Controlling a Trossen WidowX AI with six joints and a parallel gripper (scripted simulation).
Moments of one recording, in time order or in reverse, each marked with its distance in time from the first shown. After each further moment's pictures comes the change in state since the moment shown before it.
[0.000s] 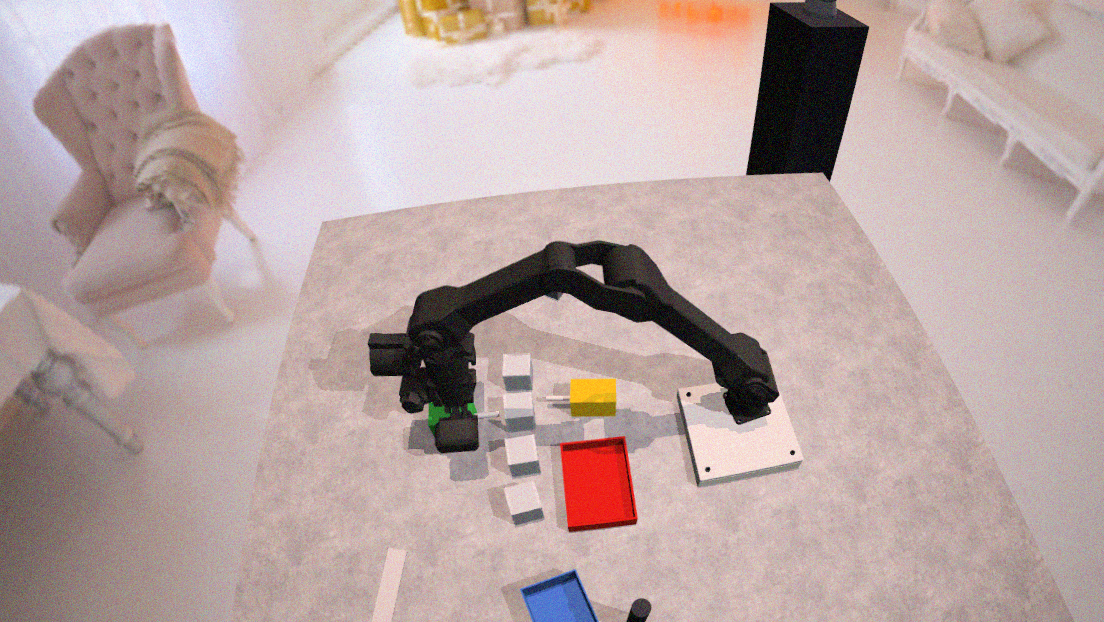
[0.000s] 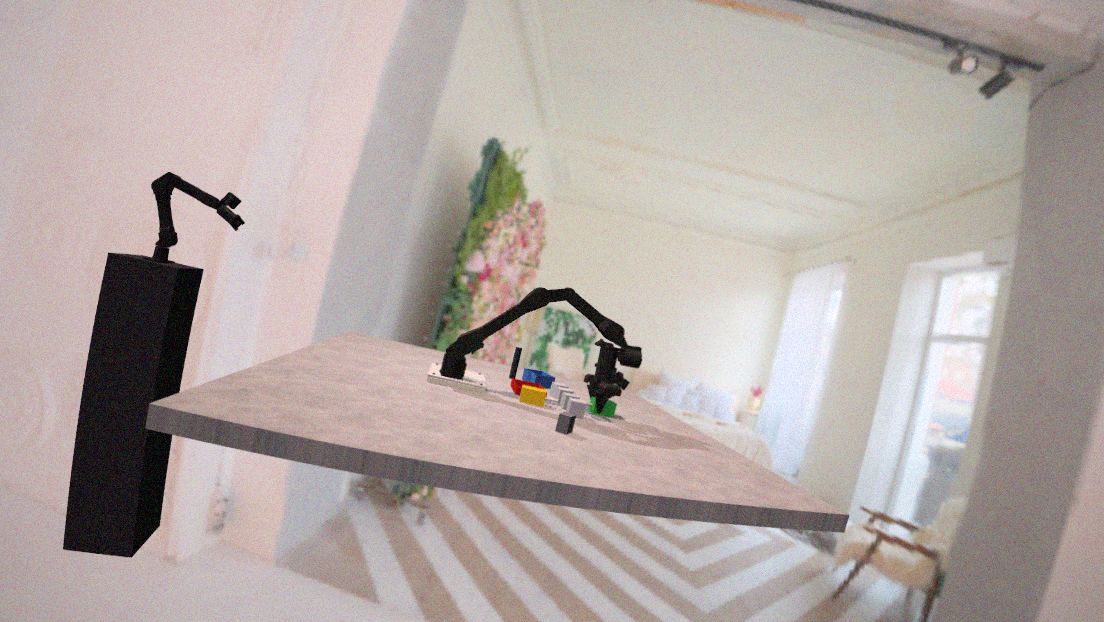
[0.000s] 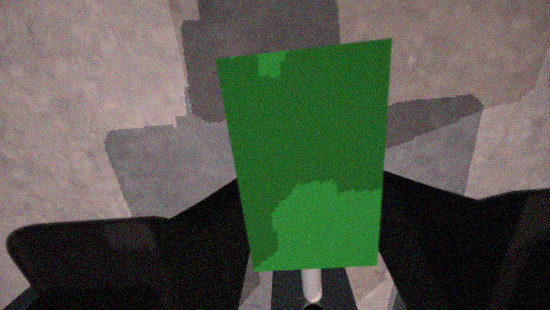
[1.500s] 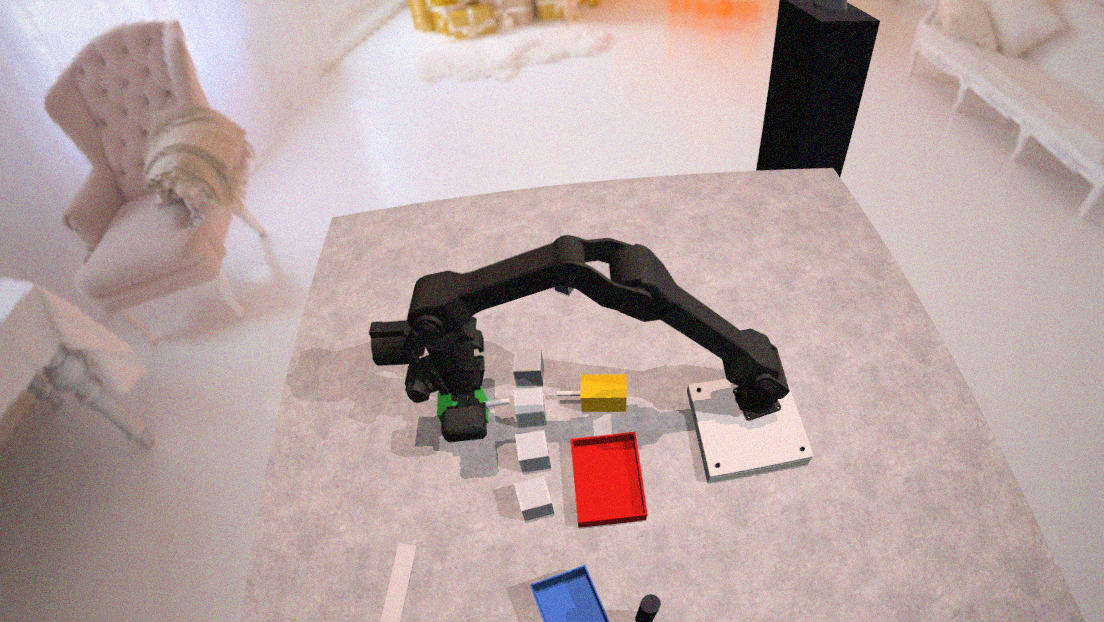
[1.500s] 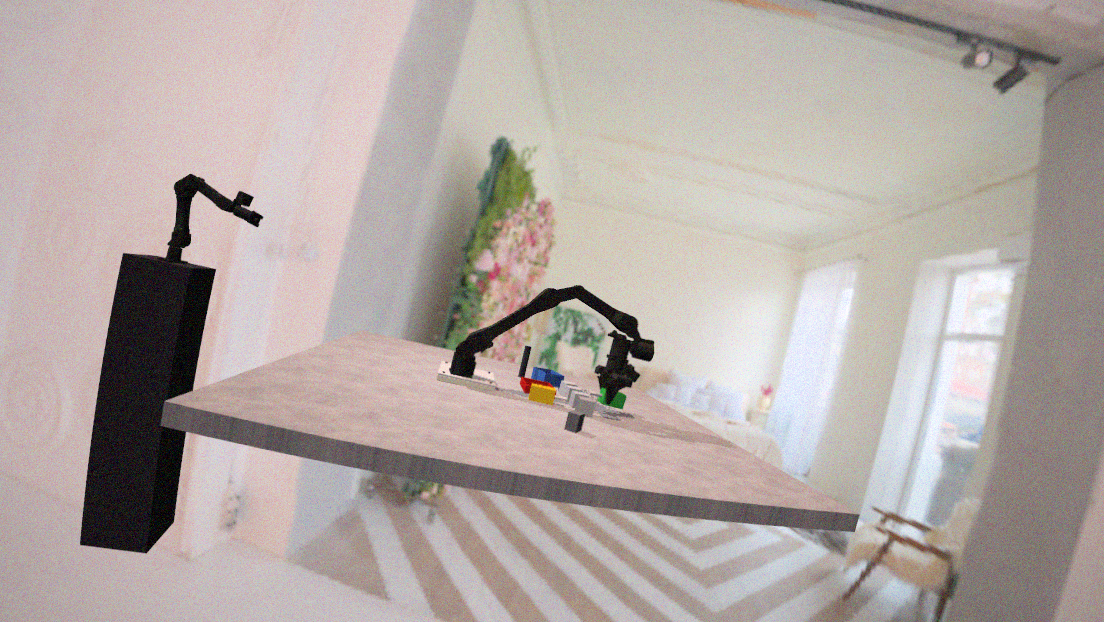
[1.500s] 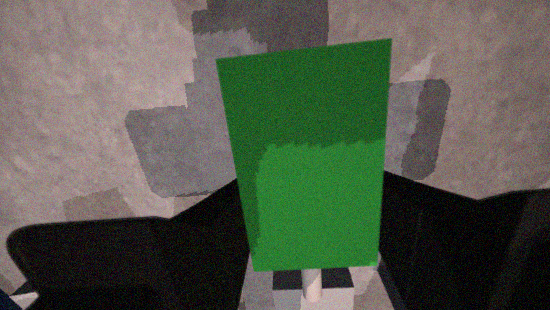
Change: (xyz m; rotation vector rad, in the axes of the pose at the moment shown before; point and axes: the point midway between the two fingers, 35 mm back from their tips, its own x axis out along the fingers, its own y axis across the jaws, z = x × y) arm -0.024 0.001 -0.002 -0.005 0.053 0.005
